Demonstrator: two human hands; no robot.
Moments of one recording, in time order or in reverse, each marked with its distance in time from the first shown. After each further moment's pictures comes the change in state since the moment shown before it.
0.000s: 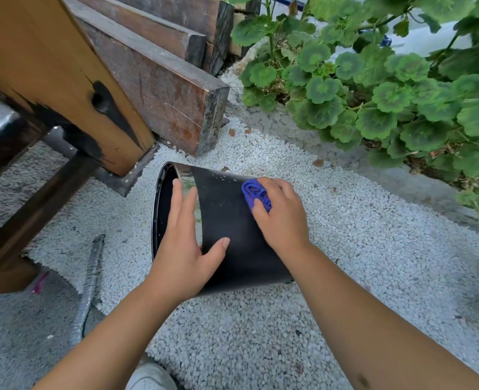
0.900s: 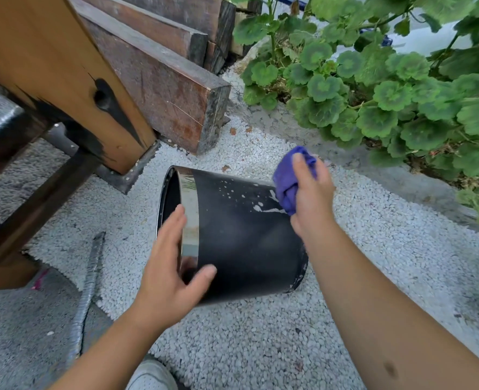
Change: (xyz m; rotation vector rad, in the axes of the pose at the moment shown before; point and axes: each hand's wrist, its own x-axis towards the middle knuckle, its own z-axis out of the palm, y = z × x) left_hand -0.039 -0.018 -0.012 -0.067 0.032 0.086; right_hand 0.031 -0.006 -0.033 1.130 0.226 0.531
